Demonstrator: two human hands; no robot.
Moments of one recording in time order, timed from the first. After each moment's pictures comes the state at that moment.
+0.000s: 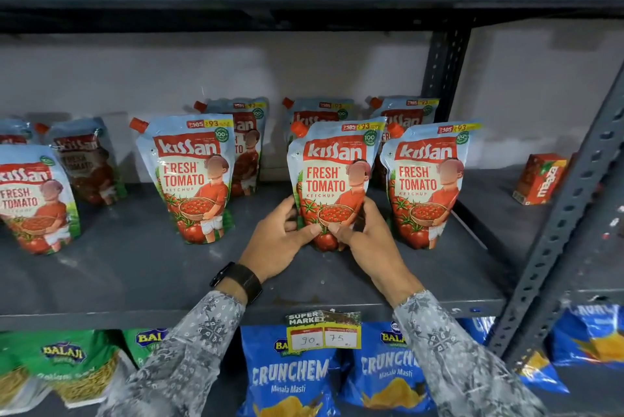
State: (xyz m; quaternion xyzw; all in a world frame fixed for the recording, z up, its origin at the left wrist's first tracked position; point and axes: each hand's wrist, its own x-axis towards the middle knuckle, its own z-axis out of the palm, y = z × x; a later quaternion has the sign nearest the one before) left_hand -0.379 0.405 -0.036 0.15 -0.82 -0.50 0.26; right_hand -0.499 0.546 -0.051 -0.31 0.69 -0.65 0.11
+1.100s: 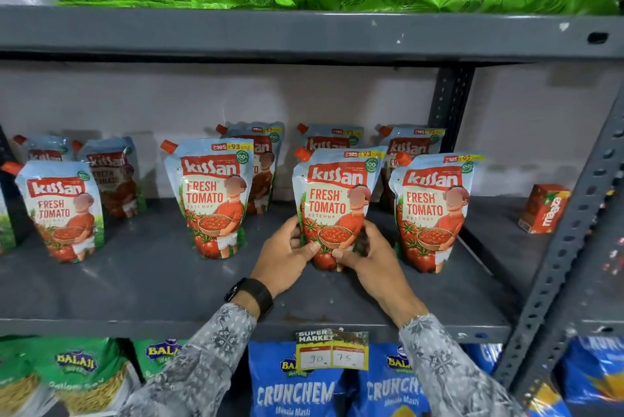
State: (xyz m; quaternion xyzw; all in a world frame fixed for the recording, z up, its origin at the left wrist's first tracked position) left_hand -0.370 0.410 -0.027 0.19 -0.79 -0.51 0.29; right_hand -0.496 0.547 -0.048 -0.34 0.70 -0.61 0.12
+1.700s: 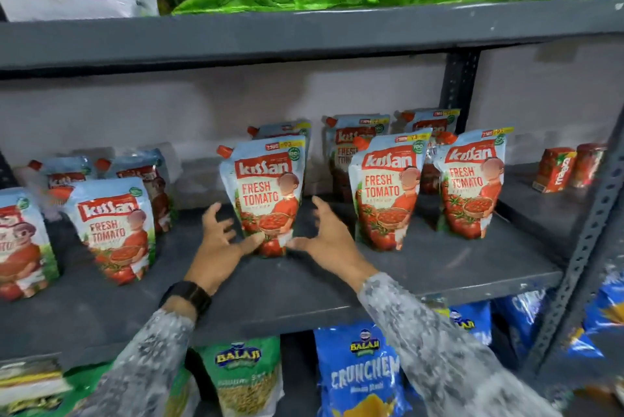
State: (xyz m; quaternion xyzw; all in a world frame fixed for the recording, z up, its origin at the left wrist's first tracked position) left_hand -0.237 0.243 -0.019 0.25 -0.74 -0.55 0.30; right_hand -0.355 0.418 -0.007 -0.35 0.75 -0.55 0.12
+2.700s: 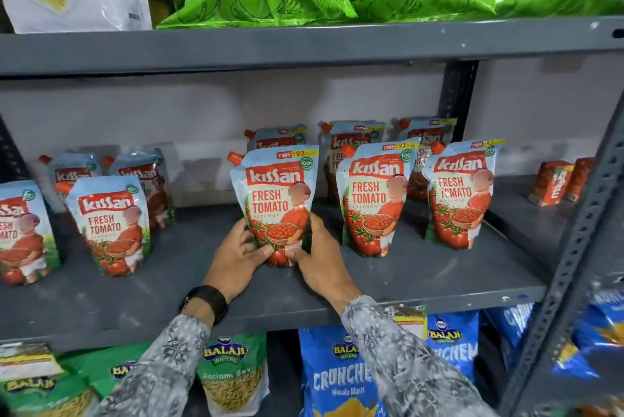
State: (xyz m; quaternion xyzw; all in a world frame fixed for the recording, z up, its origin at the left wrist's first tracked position) left_hand -0.254 0.287 -0.038 0.19 -0.76 -0.54 0.30; right_hand -0.364 0.426 -0.042 -0.38 0.75 -0.54 0.04
